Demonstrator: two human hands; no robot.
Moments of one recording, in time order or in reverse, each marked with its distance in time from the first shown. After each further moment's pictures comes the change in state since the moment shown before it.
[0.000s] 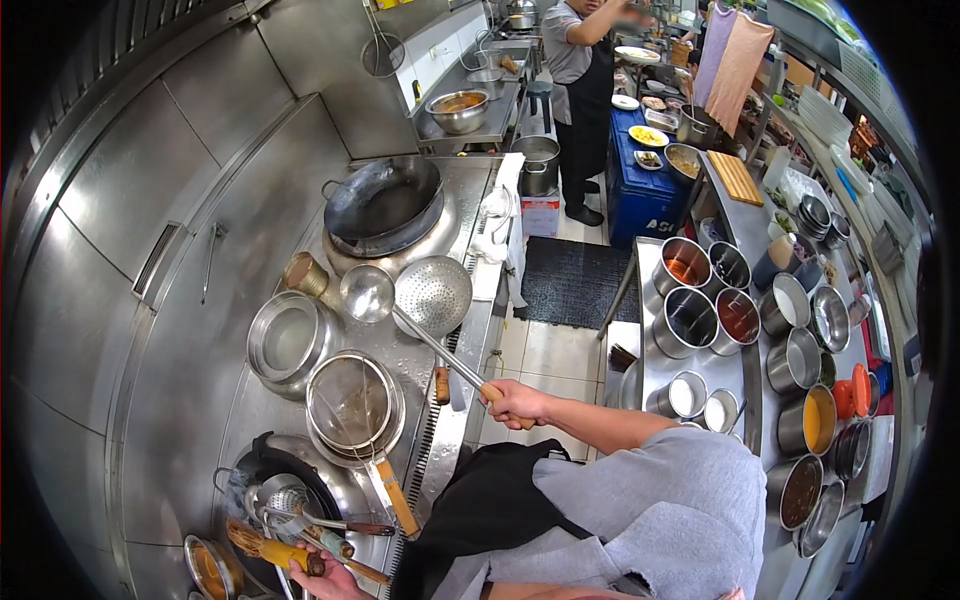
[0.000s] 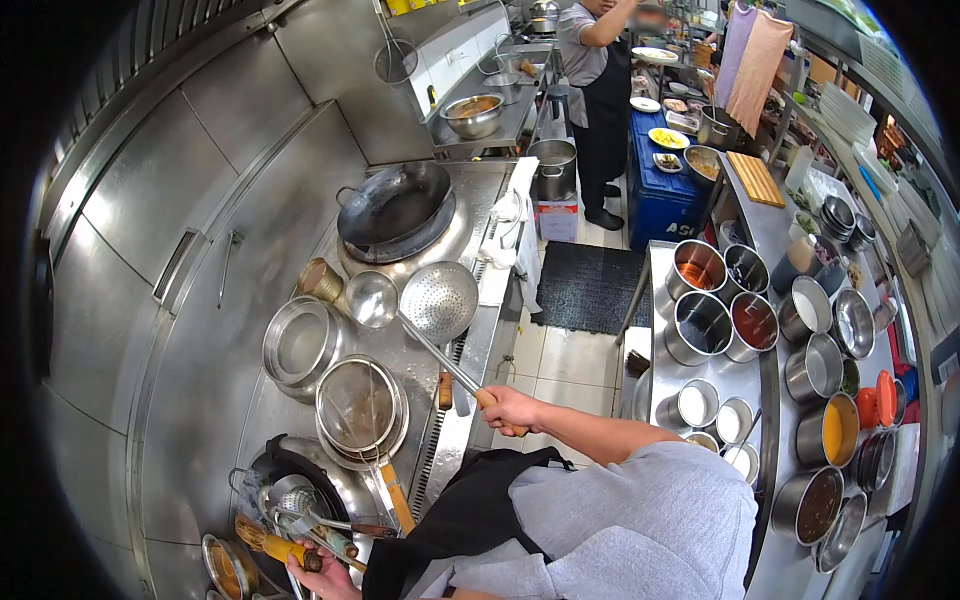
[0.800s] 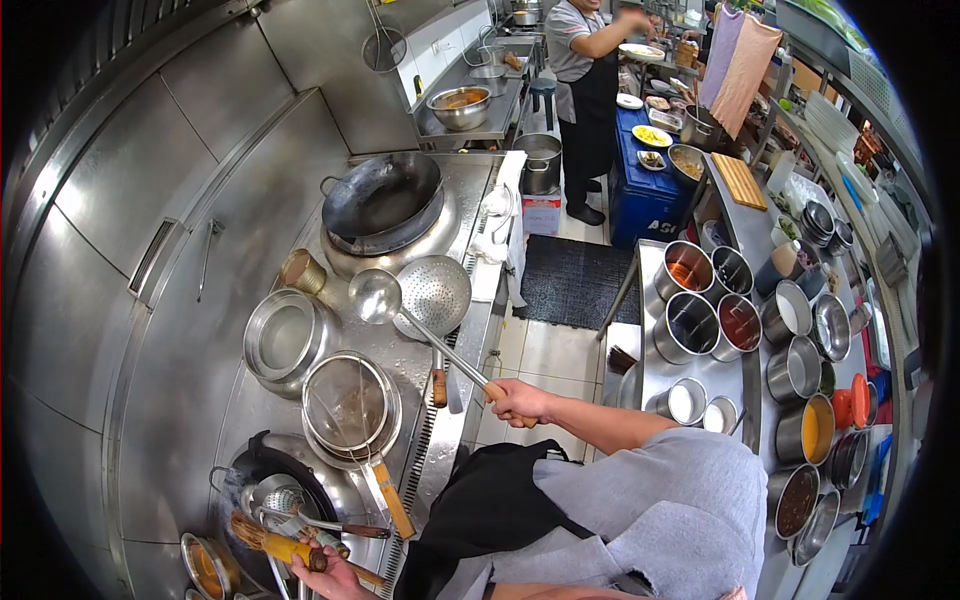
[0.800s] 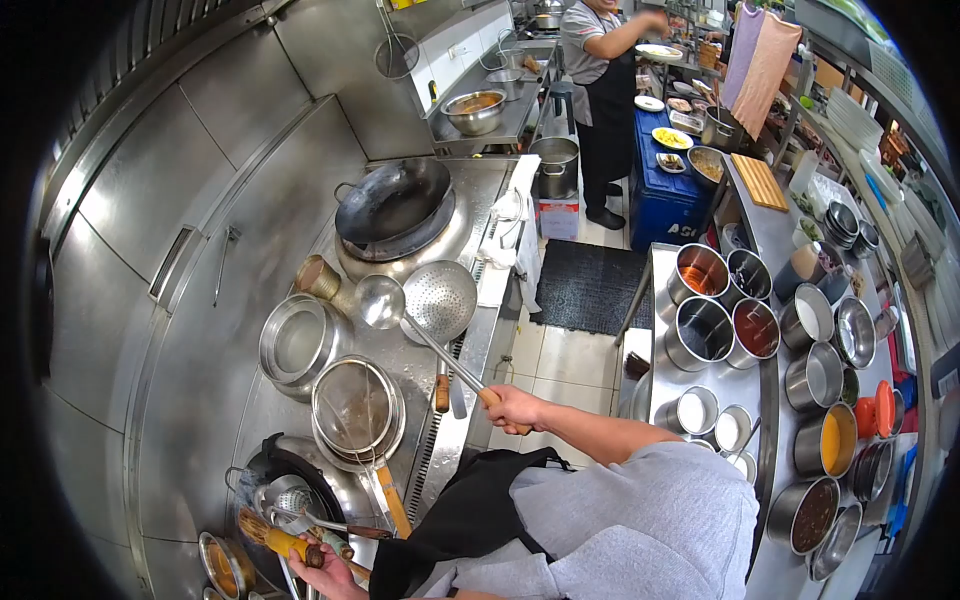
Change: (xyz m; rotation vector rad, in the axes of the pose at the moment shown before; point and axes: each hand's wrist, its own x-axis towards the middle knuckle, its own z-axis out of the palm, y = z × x) left_hand -0.006 -0.020 0.018 0.066 -0.075 0.012; right_hand 0.001 -0.007 -0.017 -0.054 0.039 0.046
